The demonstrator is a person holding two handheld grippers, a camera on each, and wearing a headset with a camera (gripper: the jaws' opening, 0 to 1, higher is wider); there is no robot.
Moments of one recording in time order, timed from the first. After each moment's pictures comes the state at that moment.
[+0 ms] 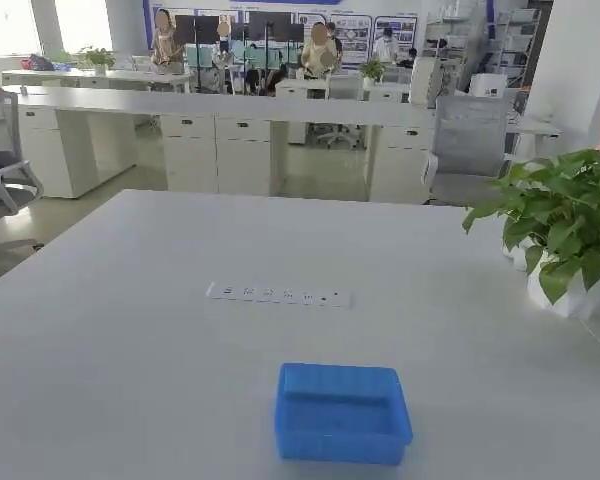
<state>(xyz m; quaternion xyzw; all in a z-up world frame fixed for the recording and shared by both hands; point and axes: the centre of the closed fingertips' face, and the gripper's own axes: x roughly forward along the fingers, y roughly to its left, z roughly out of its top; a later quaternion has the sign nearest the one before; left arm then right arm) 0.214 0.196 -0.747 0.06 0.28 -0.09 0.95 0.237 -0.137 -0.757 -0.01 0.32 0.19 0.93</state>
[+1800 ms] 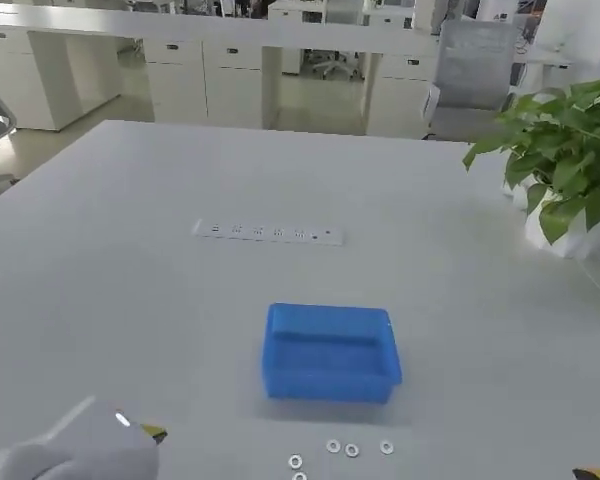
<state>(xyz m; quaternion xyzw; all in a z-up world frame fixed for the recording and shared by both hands) 0.243 0.121 -0.768 0.14 0.32 -0.26 0.90 0.250 -0.119 -0.776 -0.04 0.37 0.23 0.90</state>
